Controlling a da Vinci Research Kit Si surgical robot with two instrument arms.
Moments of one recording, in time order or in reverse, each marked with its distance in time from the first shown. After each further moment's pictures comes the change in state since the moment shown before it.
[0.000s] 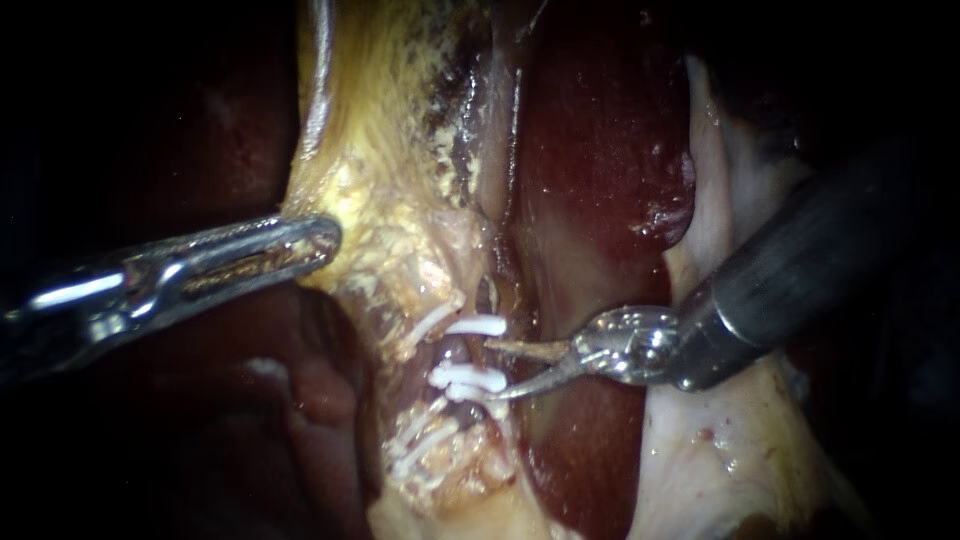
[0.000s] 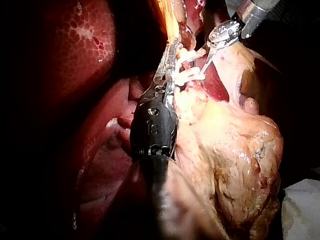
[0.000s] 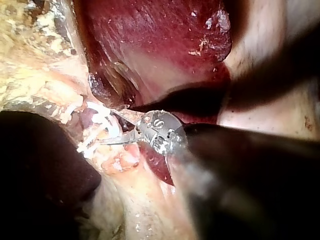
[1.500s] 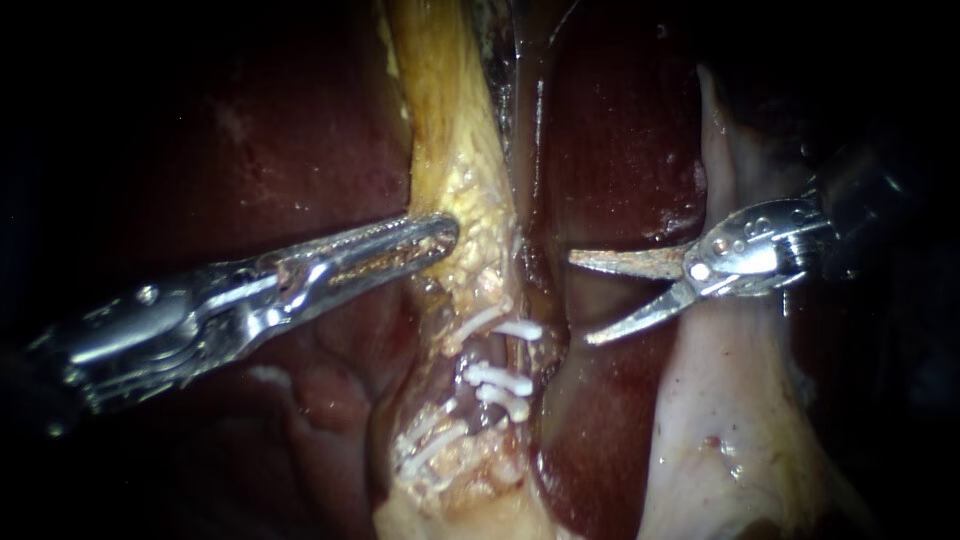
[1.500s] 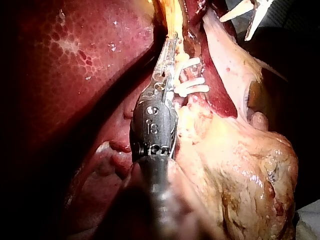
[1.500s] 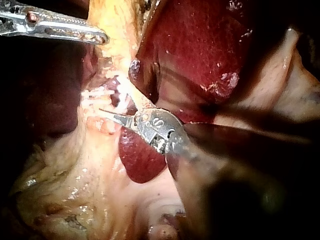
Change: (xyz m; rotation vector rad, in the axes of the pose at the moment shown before) right arm 0.008 -0.007 -0.015 -0.271 0.109 -0.543; left arm 0.006 0.001 0.013 0.009 0.079 0.032
